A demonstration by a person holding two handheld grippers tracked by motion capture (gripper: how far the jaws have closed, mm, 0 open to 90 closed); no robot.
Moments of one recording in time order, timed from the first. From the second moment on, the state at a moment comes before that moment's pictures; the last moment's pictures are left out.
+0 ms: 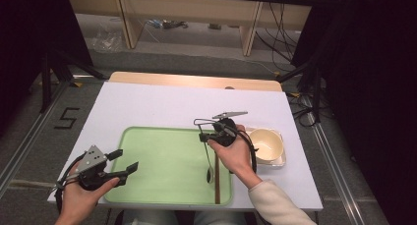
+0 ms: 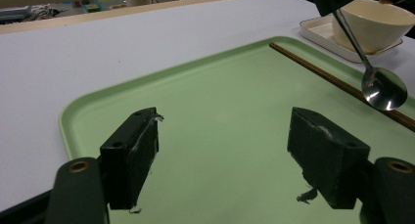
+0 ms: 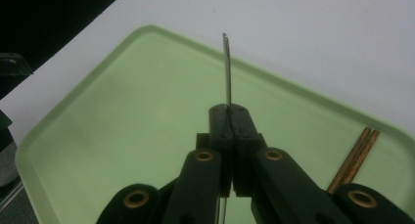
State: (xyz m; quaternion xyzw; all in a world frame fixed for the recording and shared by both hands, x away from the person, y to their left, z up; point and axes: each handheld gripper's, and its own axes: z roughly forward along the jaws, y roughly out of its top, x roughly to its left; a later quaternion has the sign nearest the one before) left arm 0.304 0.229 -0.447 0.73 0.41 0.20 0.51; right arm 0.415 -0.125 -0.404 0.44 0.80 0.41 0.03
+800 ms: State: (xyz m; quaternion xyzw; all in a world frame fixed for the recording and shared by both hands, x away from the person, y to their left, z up) left arm 0.305 0.230 -0.447 0.74 0.40 0.21 0.50; right arm 0.447 -0.143 -0.450 0.36 0.84 0.40 0.11
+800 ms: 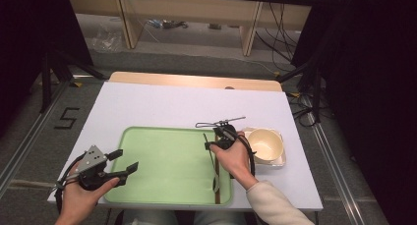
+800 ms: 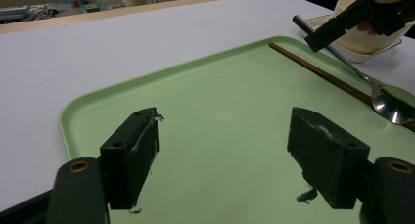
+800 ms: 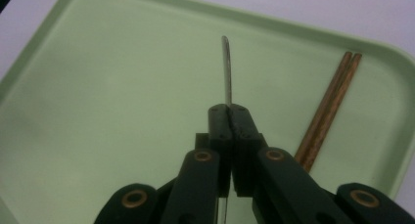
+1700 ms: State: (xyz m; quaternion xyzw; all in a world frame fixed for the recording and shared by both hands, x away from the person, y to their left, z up) left arm 0.305 0.229 -0.447 0.74 0.40 0.21 0.50; right arm 0.427 -0.131 -0.450 0.56 0.79 0.26 0.00
